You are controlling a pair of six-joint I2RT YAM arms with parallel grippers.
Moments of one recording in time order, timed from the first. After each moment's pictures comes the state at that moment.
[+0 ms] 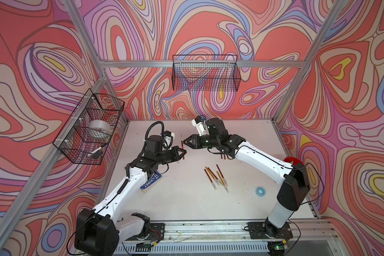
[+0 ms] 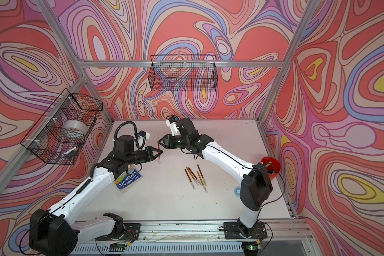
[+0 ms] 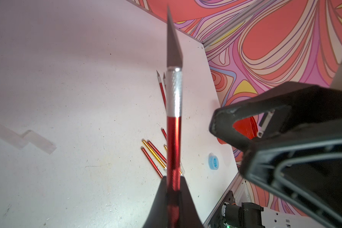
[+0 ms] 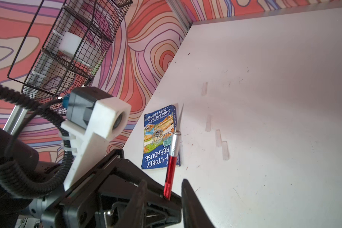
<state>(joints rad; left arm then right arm) -0.32 1.19 0.91 -0.29 0.52 -0.62 0.72 1.76 1.59 -0.30 -0.43 0.54</state>
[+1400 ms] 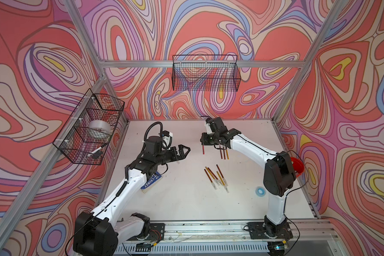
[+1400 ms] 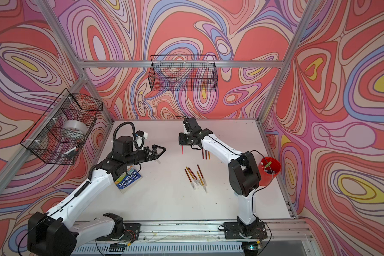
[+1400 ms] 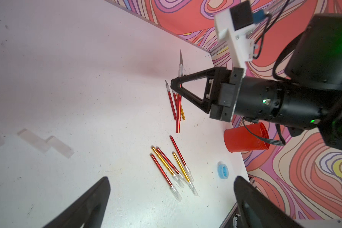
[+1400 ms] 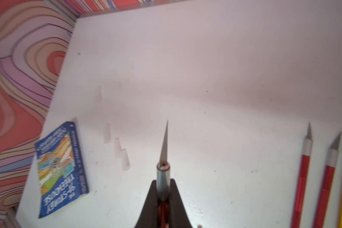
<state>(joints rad) -0.32 1.16 0.89 -0.28 0.44 -0.60 0.56 1.97 1.65 -0.53 -0.11 0.43</state>
